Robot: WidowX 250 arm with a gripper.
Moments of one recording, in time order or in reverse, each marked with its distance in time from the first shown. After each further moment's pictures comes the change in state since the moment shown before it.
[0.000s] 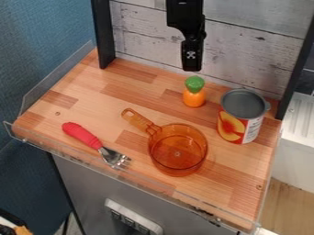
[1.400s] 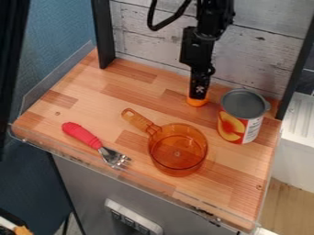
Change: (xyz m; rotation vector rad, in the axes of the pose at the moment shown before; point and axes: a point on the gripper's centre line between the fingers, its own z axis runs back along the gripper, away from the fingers) arm -0.011 -0.006 -0.073 0.052 -0.110 0.021
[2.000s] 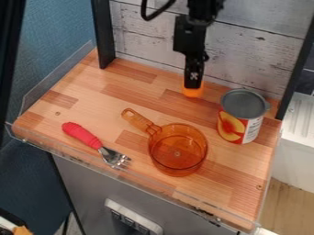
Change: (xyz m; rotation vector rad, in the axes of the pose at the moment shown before) arm 0.015 -0.010 0.017 0.077 0.048 0.023
